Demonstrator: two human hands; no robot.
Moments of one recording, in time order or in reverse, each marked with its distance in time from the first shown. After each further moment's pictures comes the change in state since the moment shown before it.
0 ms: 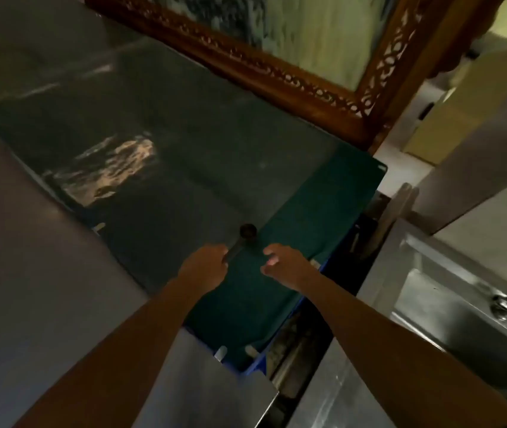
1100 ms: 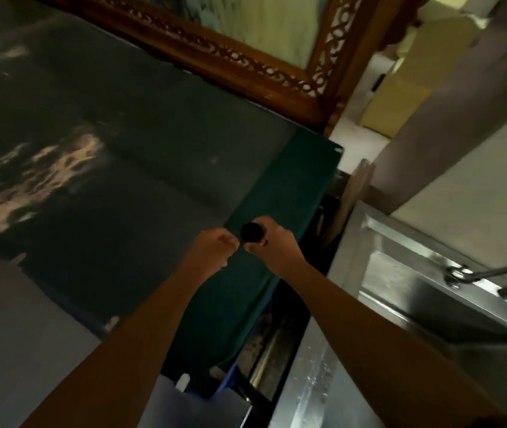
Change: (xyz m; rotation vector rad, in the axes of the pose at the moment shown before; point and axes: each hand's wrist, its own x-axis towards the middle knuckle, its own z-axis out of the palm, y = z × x) left_hand 0.054 0.099 -0.003 -0.588 -0.051 -0.003; right_hand 0.023 0.028 -0.055 0.090 0.388 -0.039
